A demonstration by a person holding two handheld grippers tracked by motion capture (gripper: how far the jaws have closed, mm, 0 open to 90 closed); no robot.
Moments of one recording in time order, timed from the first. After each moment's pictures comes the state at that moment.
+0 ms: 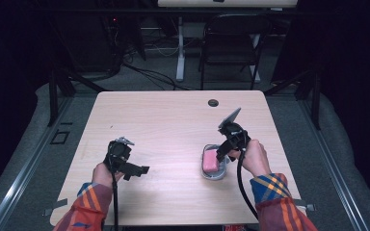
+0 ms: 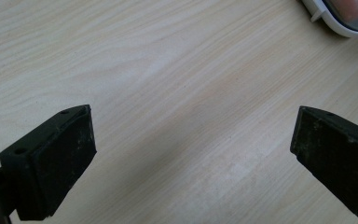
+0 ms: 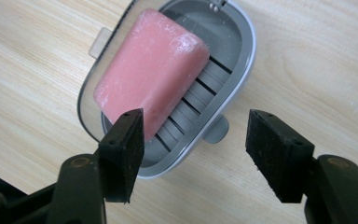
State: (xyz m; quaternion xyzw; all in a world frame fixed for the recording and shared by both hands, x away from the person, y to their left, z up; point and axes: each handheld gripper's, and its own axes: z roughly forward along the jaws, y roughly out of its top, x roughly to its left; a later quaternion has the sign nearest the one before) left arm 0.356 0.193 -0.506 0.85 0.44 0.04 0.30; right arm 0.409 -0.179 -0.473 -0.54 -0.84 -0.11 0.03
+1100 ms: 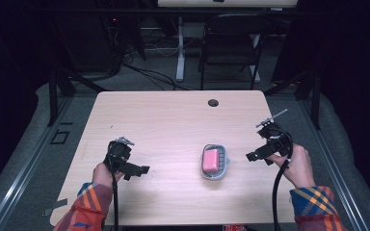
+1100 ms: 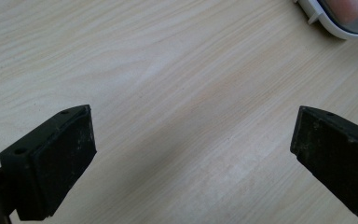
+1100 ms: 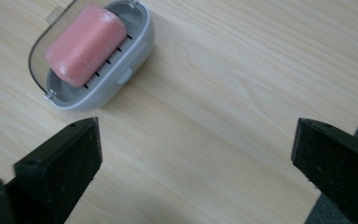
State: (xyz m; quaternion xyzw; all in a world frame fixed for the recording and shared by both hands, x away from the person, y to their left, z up) left arm 0.356 0.193 -0.507 0.84 0.44 0.03 0.30; right arm 0.360 -0.276 -0.431 -0.49 -0.85 -0.18 -0.09
